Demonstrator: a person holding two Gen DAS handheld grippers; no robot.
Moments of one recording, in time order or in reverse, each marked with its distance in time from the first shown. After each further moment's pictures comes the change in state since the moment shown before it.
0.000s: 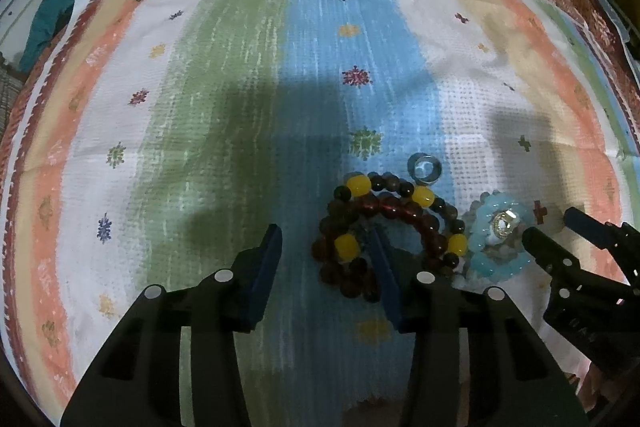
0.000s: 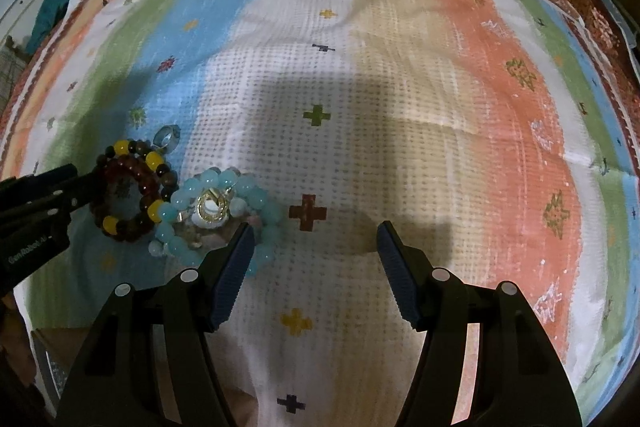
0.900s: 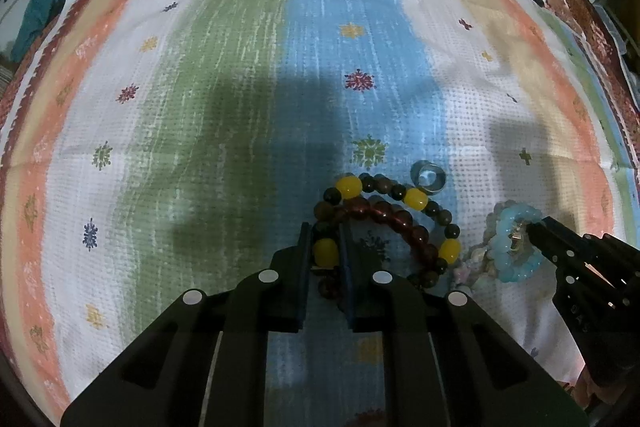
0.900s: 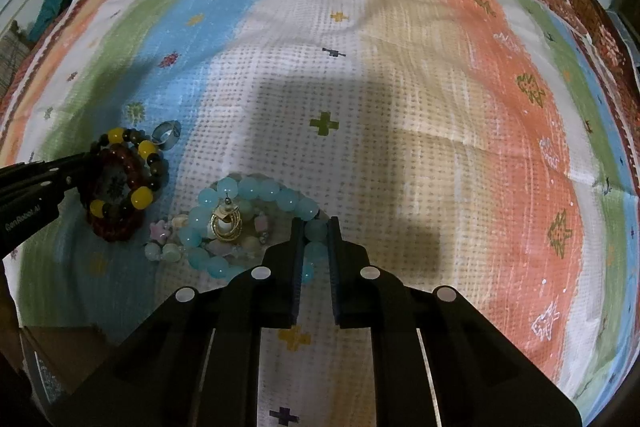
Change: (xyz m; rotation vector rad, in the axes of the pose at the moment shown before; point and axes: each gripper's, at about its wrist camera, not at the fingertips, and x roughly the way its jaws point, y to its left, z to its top) left arm 0.006 0.009 0.006 -0.030 0.006 -0.055; right arm 0.004 0.004 0.002 -0.051 -0.015 -0.001
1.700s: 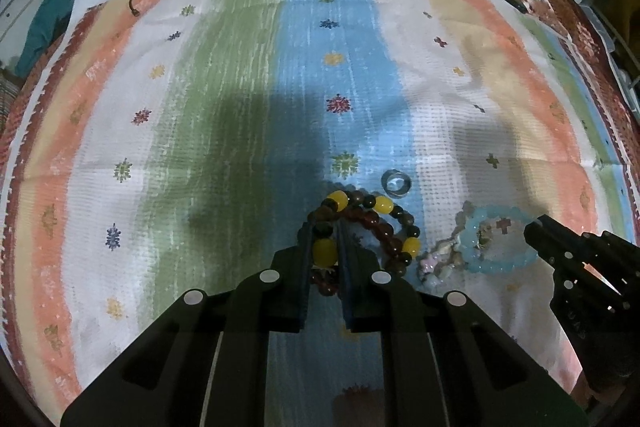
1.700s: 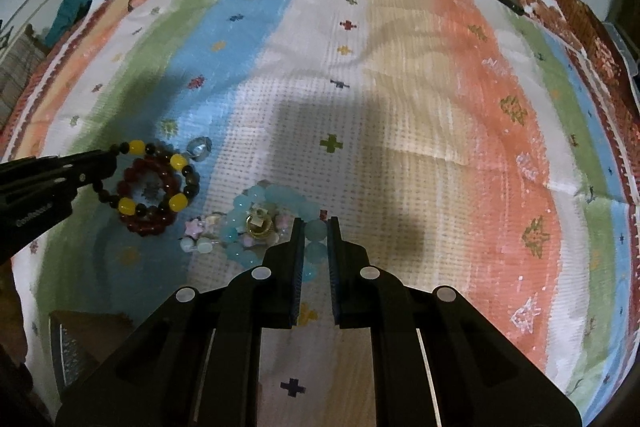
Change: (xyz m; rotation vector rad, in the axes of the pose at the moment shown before) left arm -0.034 -0.010 0.000 0.032 -0.049 0.001; right arm -0.039 0.002 -0.003 -0.016 -0.067 0.015
